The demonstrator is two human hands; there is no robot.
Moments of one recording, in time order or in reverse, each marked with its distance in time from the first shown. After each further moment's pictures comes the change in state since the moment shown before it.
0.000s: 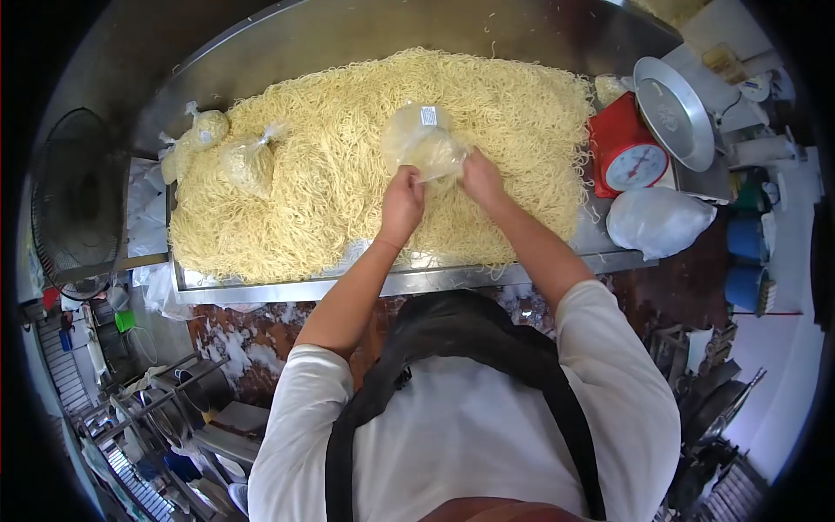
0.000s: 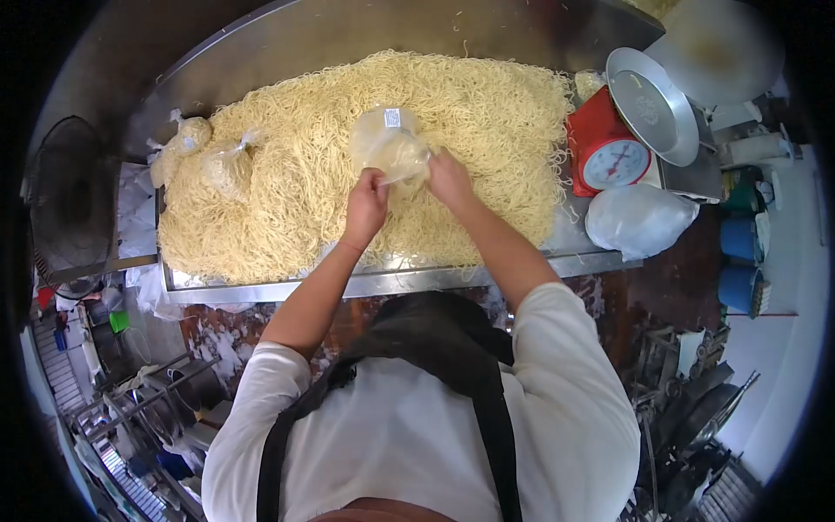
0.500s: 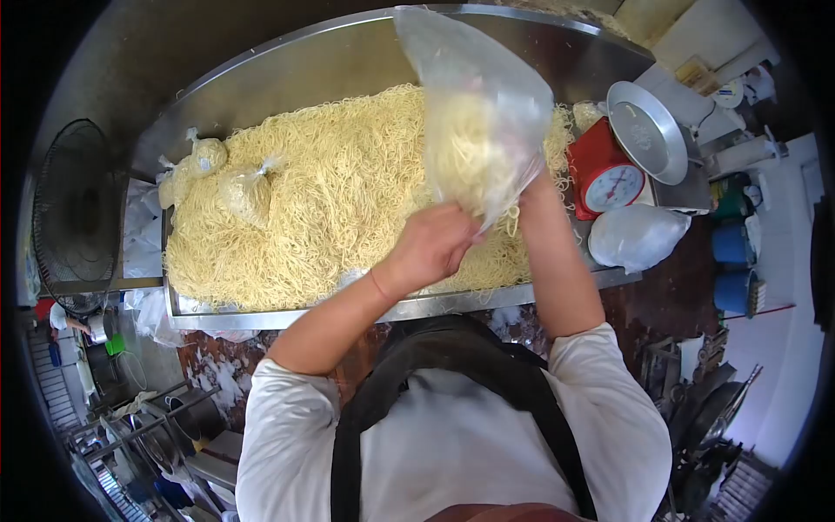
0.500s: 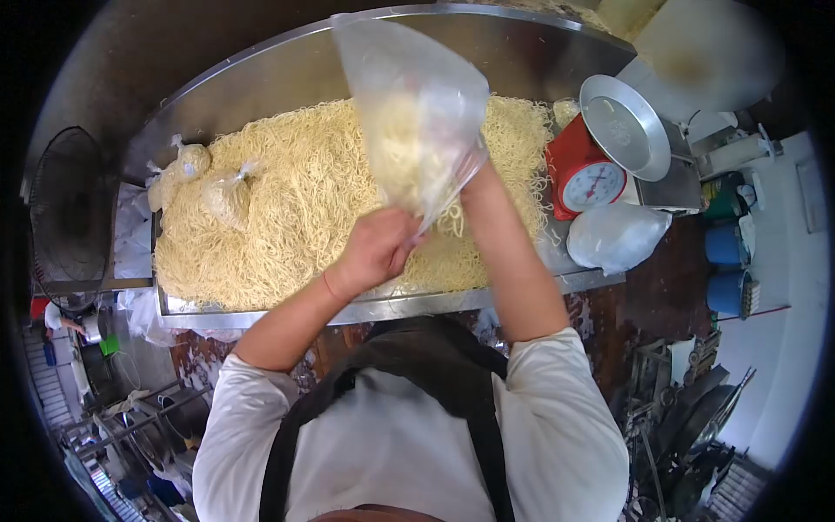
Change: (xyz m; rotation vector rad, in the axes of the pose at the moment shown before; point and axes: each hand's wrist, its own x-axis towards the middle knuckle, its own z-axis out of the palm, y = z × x) left_hand 0.009 0.169 -0.071 0.006 -0.171 0.814; right_hand 0.021 -0.085 -0.201 1.810 -0.103 -0.015
